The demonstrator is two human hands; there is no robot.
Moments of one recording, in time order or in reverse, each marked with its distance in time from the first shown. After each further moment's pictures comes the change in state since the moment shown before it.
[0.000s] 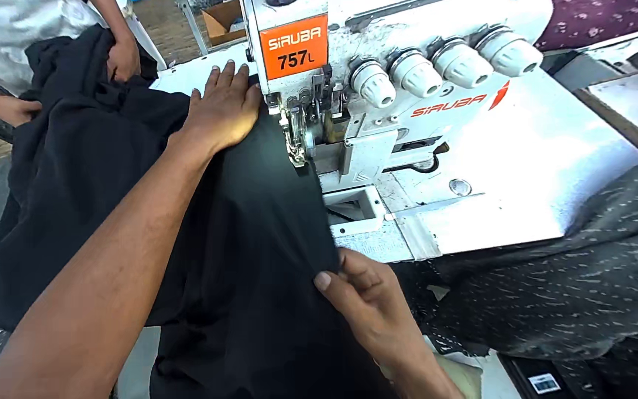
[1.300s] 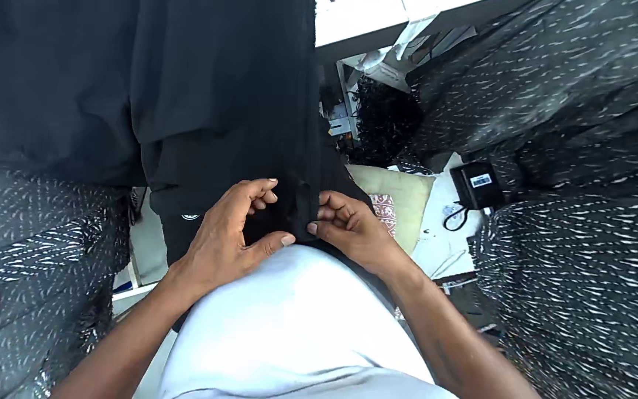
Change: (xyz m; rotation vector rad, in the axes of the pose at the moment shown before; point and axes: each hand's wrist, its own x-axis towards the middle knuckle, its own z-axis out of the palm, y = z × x) left_hand -0.421 0.022 0.136 -0.674 -0.047 0.368; right_hand -0.220 0.027 0.026 0.095 -0.126 0.413
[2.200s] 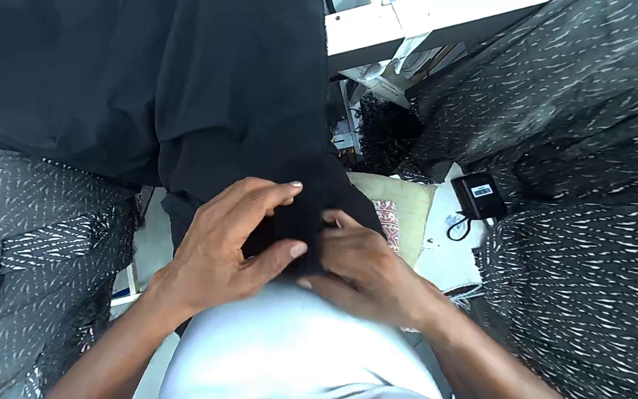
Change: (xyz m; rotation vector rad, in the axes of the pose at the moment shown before) left_hand -0.004 0.049 -0.031 0.054 0.085 0.218; right_hand -0.027 -0.040 0.029 -0.770 -0.199 -0.679
